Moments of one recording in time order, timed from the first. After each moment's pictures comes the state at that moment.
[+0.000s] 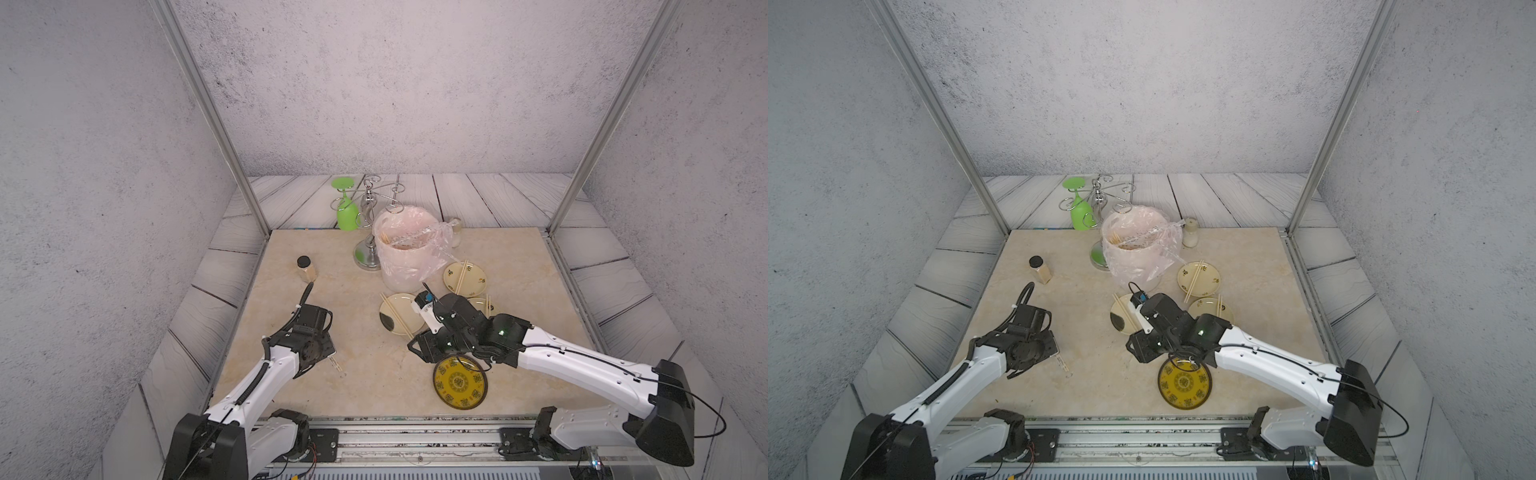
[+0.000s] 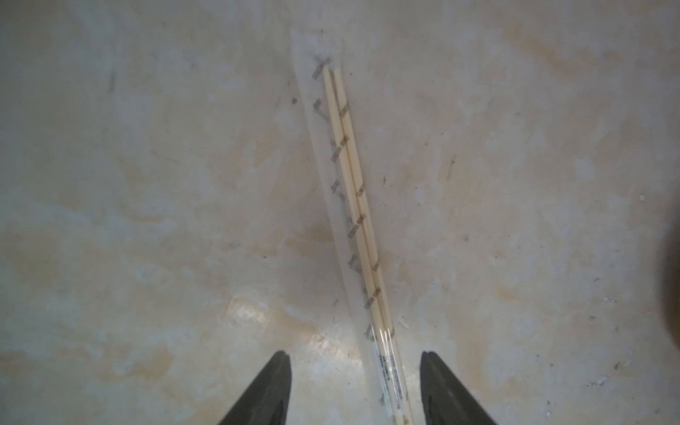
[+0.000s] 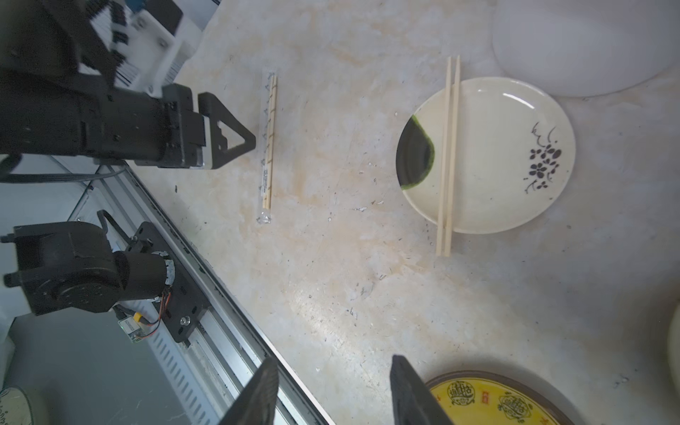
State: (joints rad) left arm -0.24 1.12 0.54 -0.63 -0.11 -0.69; right arm 1.00 1.27 1.04 -0.59 -0.10 0.43
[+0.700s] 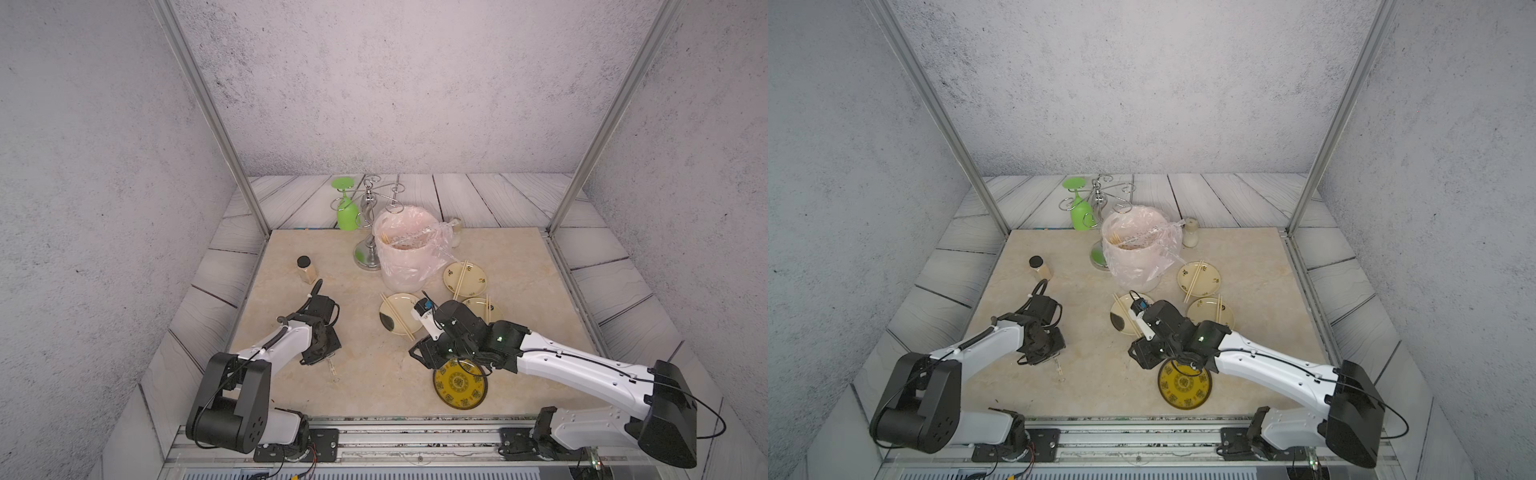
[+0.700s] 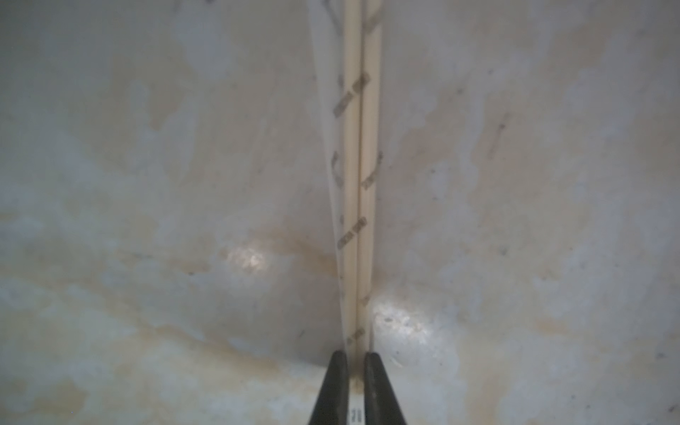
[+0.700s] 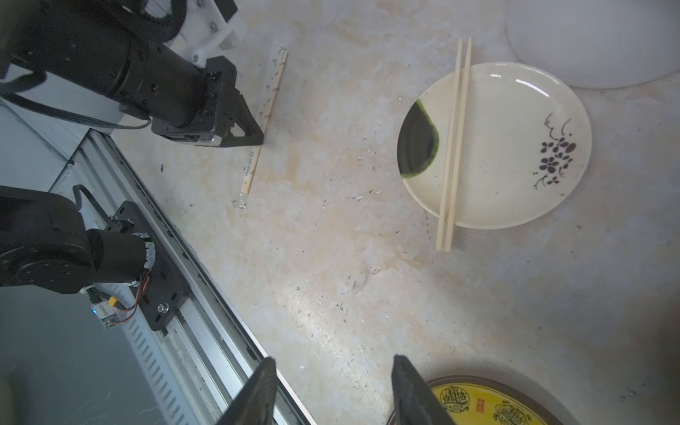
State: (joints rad) left arm -0.24 1.38 0.67 -0.65 -0.04 -0.71; right arm 1.00 1.27 0.95 -0.51 -0.13 0.37
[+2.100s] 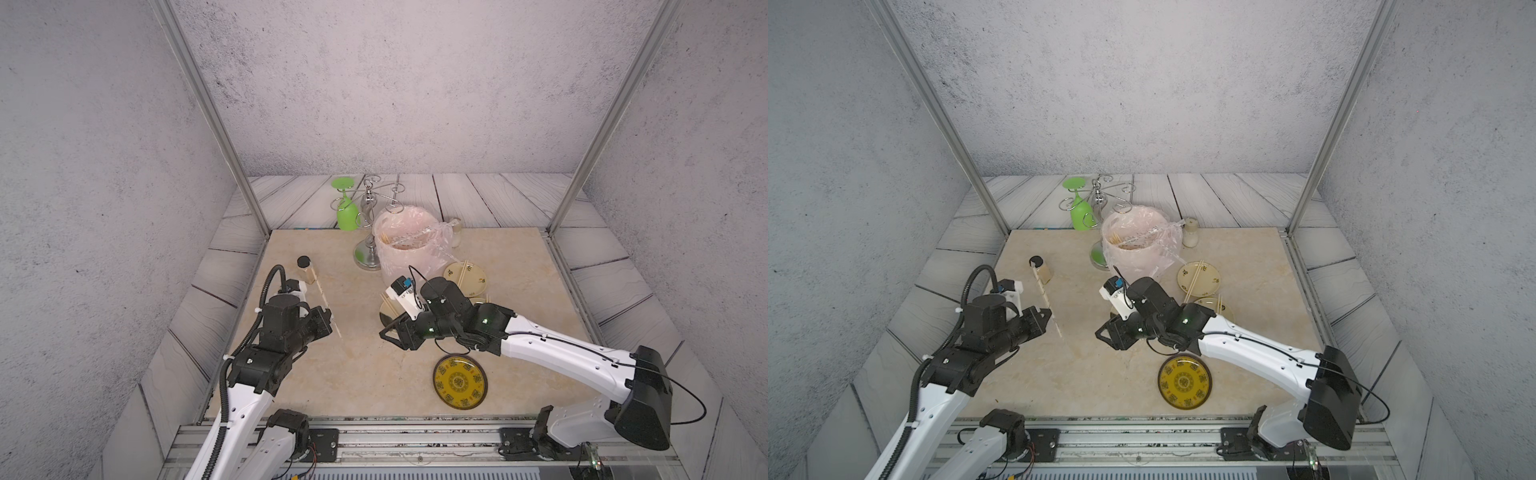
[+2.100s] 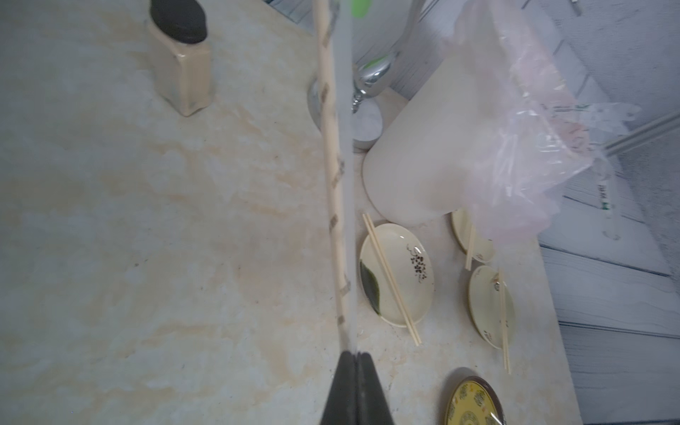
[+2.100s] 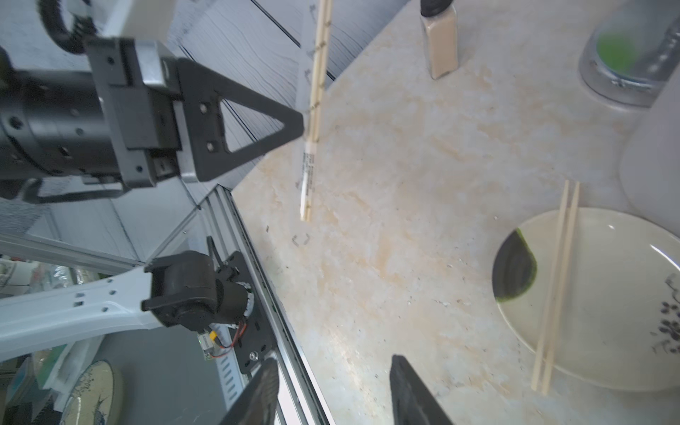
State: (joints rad) left arm -0.24 0.70 0.75 -0.61 0.18 -0.59; right arm 1.00 1.41 1.17 -0.34 -0.32 0.39
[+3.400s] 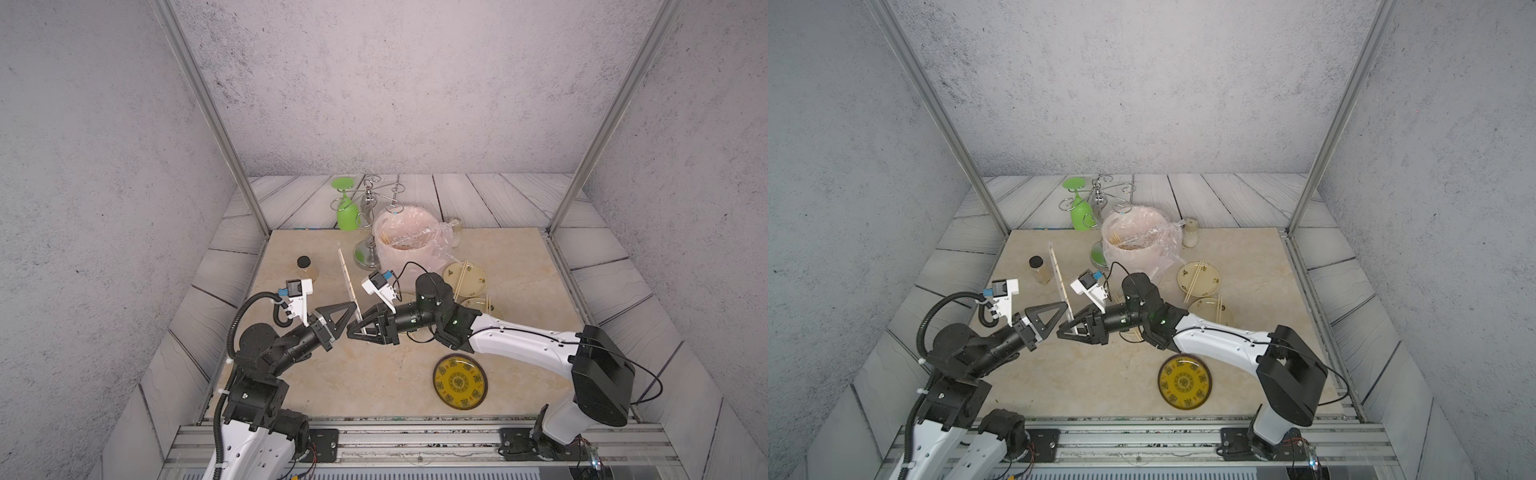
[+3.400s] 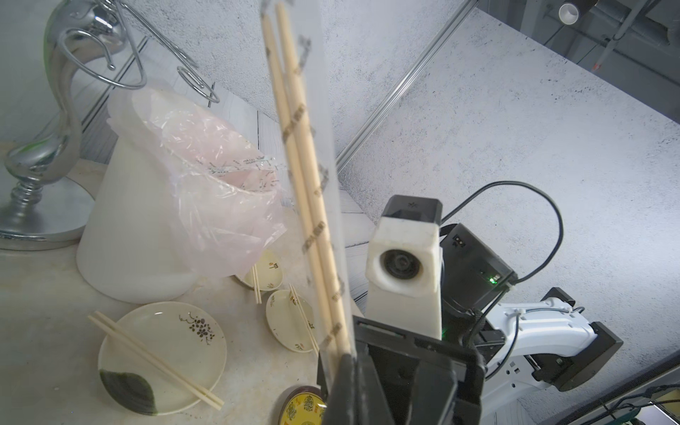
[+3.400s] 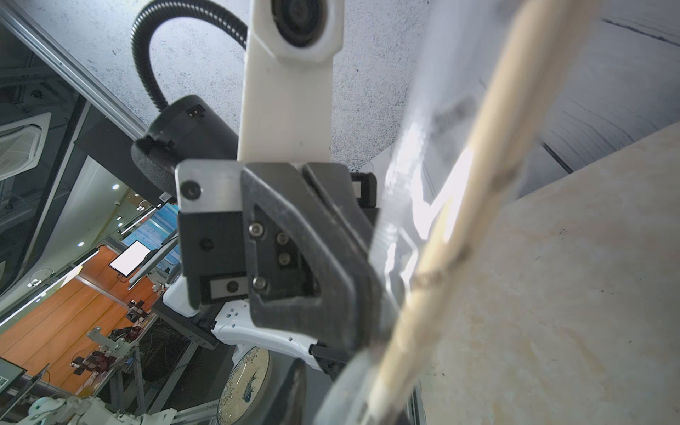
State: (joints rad) left arm -0.26 0.47 0.57 -0.01 0.67 -0.80; right arm 0.98 1.61 1.11 0.43 -0.86 0.63
